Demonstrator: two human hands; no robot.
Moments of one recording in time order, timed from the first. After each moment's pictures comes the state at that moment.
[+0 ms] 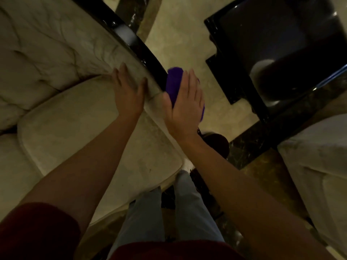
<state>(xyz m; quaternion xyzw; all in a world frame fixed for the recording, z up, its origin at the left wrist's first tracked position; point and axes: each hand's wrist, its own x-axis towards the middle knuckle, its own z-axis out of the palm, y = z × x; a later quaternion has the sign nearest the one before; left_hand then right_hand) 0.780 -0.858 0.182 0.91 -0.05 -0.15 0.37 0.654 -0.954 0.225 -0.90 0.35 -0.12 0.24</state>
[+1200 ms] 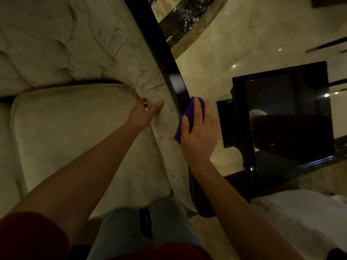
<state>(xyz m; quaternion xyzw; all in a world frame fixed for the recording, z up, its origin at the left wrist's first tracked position) 0.843 -0.832 0.165 0.76 0.16 -0.35 0.52 0.730 -0.979 0.237 -0.96 0.22 -0.06 0.15</state>
